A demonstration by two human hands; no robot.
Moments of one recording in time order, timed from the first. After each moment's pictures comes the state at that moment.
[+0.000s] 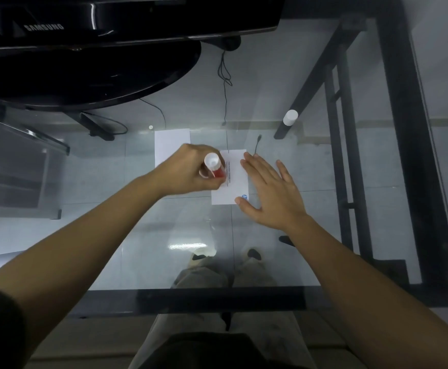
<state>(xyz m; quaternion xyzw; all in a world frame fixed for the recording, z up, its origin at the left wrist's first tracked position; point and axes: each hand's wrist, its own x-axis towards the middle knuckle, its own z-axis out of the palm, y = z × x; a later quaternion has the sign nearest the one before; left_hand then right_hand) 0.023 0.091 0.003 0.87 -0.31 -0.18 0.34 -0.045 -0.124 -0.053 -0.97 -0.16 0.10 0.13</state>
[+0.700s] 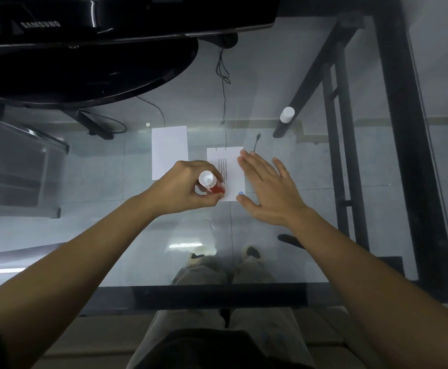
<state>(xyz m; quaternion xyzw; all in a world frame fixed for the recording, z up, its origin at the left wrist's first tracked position) -0.012 0.092 0.002 0.88 -0.27 -0.17 0.35 -0.042 -0.129 -0.044 -0.97 -0.18 0.14 0.13</state>
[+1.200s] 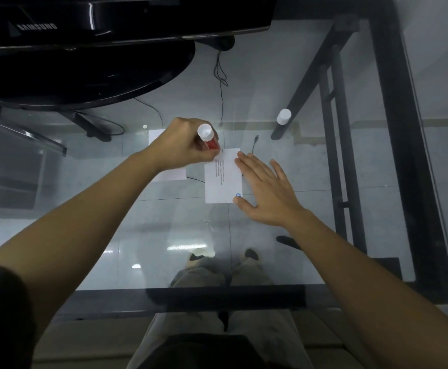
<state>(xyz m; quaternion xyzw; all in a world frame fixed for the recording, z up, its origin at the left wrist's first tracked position) 0.057 0.082 0.009 0.91 -0.24 -0.14 0.32 -0.041 -0.128 -0.046 -0.96 -0.17 0.14 0.17</state>
